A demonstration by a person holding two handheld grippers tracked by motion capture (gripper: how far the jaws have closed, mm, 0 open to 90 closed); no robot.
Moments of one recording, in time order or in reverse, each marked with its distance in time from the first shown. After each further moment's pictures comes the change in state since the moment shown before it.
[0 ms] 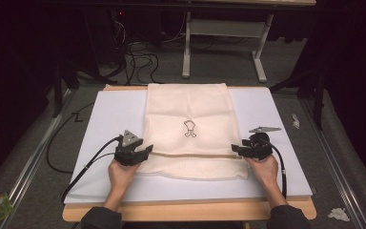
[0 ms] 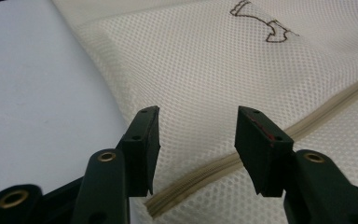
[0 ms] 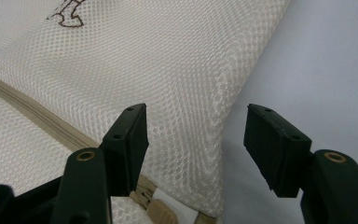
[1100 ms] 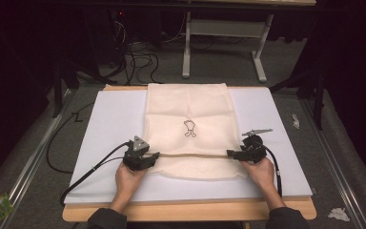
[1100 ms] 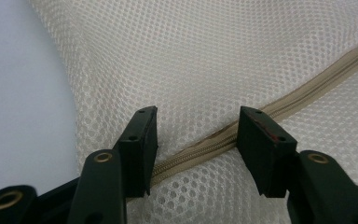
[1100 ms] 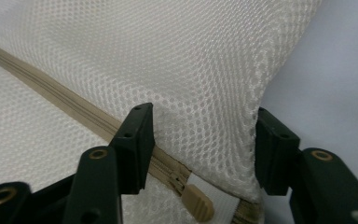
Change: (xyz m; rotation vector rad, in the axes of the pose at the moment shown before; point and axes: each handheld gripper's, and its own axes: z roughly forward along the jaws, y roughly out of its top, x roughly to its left) left arm -0.013 -0.013 0.023 0.082 -0.007 0.013; right arm 0.017 -0.003 0.010 0.110 0.002 -0.016
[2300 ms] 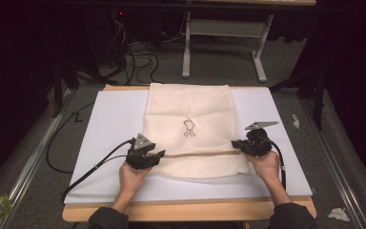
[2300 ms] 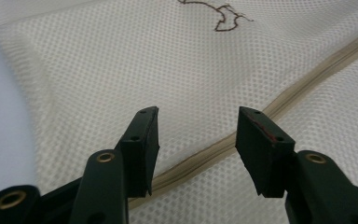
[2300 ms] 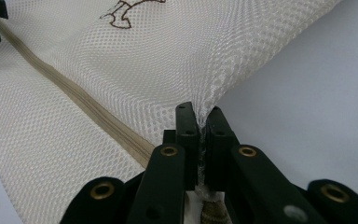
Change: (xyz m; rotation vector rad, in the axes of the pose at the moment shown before) left arm -0.018 0.020 -0.008 -0.065 -0.096 0.019; right arm 0.009 0.024 -0.037 -0.074 0.047 -0.117
